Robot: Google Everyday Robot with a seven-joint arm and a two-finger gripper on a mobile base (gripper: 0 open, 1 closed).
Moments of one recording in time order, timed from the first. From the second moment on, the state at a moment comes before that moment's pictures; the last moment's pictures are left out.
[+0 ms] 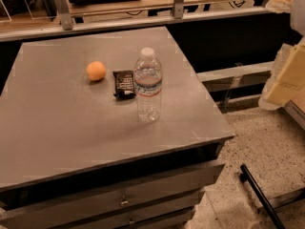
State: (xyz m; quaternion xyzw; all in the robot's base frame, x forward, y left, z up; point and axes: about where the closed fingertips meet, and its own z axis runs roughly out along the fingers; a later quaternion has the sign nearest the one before) arm 0.426 -0.195 1.039 -0.60 0.76 -0.09 0.23
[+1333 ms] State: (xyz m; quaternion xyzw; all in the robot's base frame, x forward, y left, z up) arm 0.472 -0.134 1.027 -0.66 0.71 -0.03 0.25
